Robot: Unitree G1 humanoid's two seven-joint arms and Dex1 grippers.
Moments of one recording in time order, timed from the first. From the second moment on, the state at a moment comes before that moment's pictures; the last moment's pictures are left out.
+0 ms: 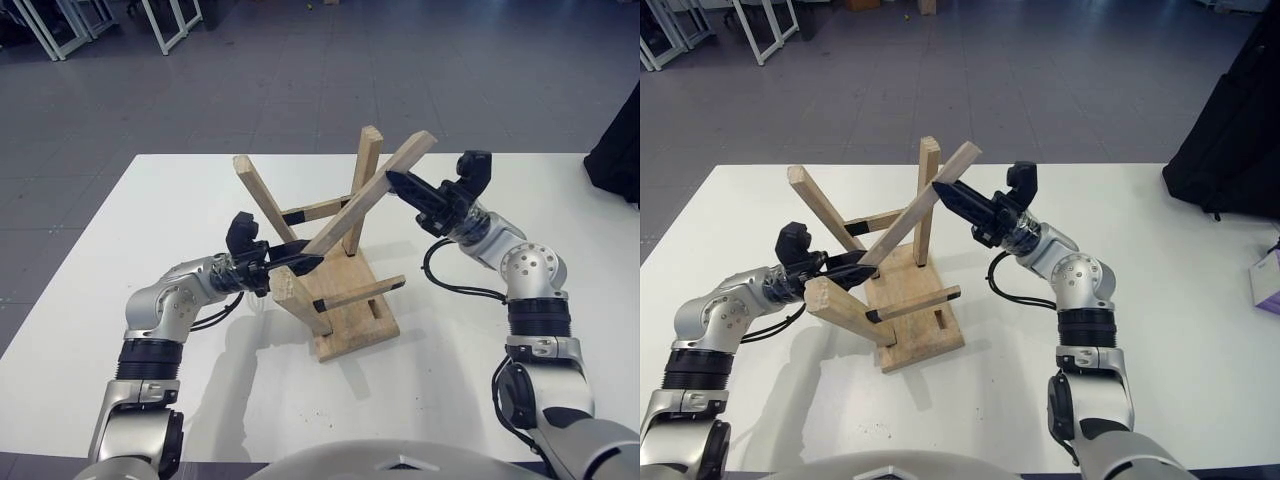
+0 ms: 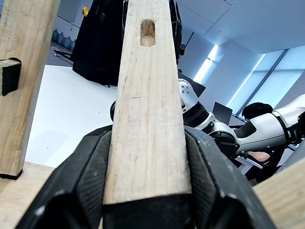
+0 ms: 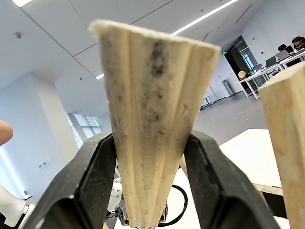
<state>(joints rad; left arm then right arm) -0.29 0.51 0.05 0.12 -0.81 0.66 -1.30 -0.57 -0.21 -0.15 0.23 0.91 0.74 1.05</state>
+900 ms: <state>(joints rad) -0.29 0.47 0.09 0.12 -0.81 0.67 -1.24 -0.54 -0.23 -0.13 0.15 0.87 0.67 1.09</state>
